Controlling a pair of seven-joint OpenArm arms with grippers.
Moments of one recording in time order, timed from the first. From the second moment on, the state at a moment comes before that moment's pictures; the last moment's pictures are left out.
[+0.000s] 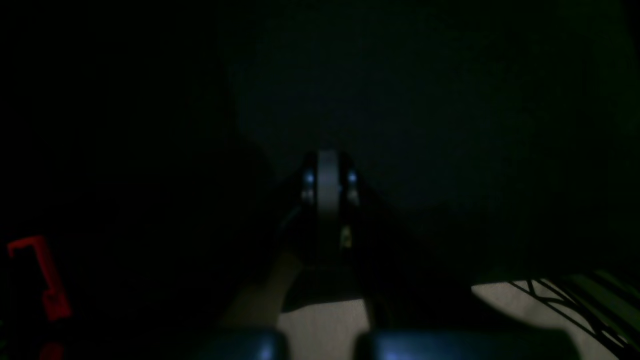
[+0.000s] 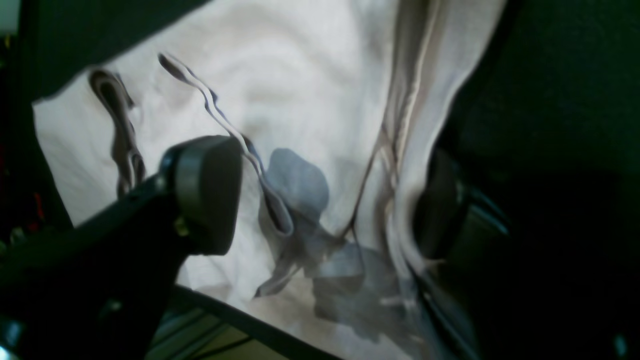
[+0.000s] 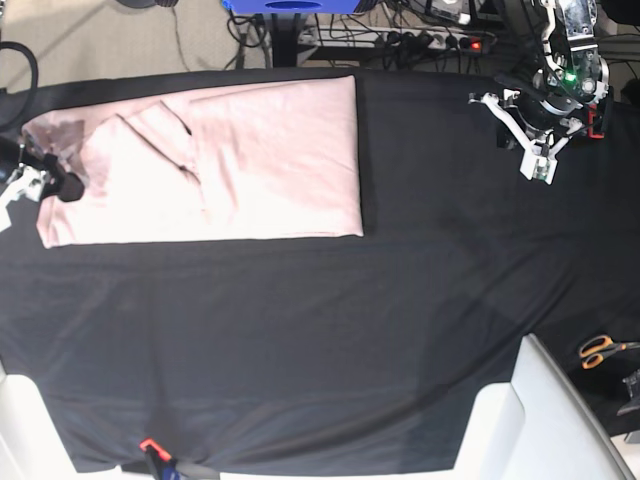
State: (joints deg) left arm 25.1 -14.1 -21.5 91.5 -8.6 -25.6 36.1; right arm 1.9 30.7 12.8 38.5 51.1 42.8 -46.0
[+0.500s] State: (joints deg) left arm 26.9 -14.1 -21.3 89.2 -8.7 -25.6 30.7; right arm 1.8 30.7 6.2 38.0 51.4 42.3 -44.7
